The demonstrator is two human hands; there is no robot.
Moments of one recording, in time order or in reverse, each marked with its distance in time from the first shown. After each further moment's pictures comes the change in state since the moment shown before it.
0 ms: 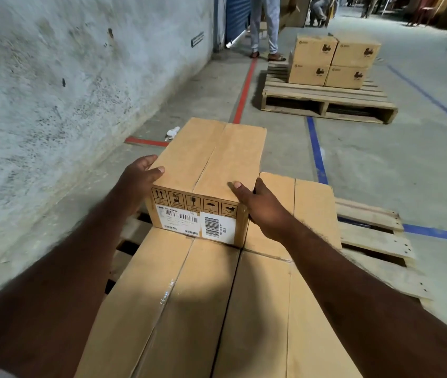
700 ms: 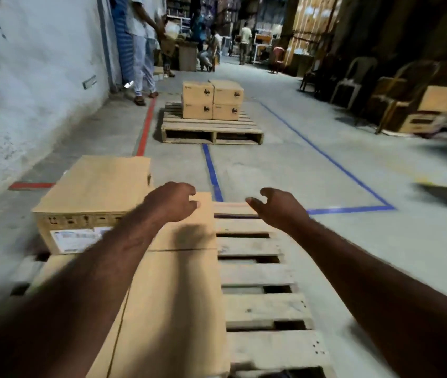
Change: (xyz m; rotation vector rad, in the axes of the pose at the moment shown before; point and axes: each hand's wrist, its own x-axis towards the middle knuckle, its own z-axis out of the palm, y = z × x) left_hand -0.214 0.188 0.182 0.863 -0.431 0.552; right_hand -0.270 -0.080 -0.221 -0.965 0.511 0.170
